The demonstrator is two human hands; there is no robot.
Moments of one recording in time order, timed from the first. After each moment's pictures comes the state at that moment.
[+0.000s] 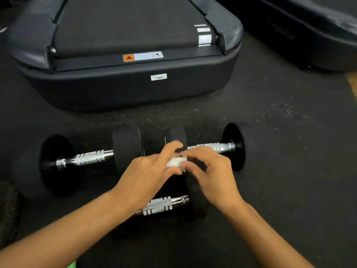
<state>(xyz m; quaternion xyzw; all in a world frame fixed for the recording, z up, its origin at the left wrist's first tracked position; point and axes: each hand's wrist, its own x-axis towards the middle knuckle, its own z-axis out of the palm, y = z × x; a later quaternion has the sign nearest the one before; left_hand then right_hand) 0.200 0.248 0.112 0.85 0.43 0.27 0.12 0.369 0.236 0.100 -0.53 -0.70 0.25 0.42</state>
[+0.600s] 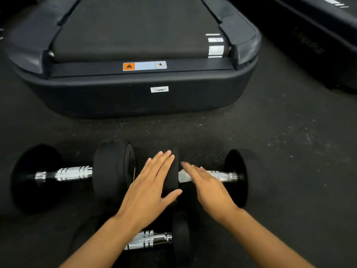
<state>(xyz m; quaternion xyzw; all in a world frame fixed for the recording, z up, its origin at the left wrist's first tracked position) 0.238 0.292 0.055 0.80 0.57 0.15 0.11 0.423 0.316 0.042 -0.51 -0.83 0.20 0.11</state>
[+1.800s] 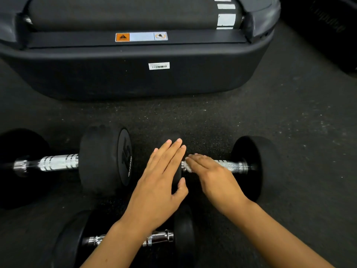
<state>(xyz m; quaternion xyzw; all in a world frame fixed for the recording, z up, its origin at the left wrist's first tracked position) 0.259 0.294 0.035 0.78 0.56 0.24 0.15 0.421 0.329 0.012 -0.48 -0.85 0.12 0.15</state>
